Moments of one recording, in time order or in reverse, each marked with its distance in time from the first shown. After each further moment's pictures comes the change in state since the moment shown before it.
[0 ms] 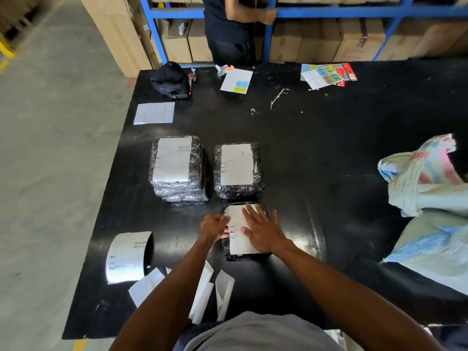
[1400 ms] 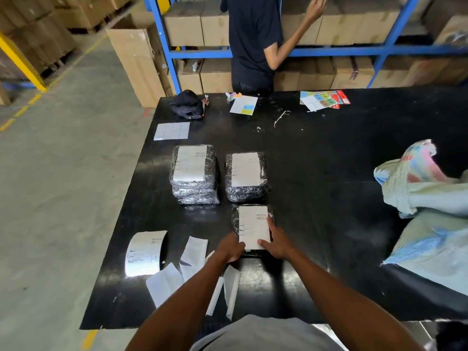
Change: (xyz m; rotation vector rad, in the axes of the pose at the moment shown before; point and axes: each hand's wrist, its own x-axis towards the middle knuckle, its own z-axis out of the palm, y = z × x) left_hand -0.088 -0.019 0.000 0.633 -0.156 0.237; right_hand -0.005 0.039 0.078 0.690 0.080 0.240
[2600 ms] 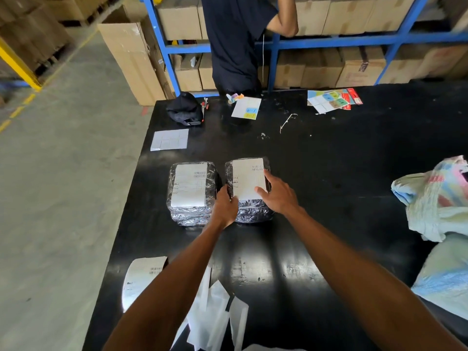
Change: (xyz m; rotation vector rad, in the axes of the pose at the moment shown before) left_hand 0.097 0.073 -0.124 -0.278 0.311 0.124; right_hand 0.043 -0.190 -0.142 -0.187 0.281 -0.128
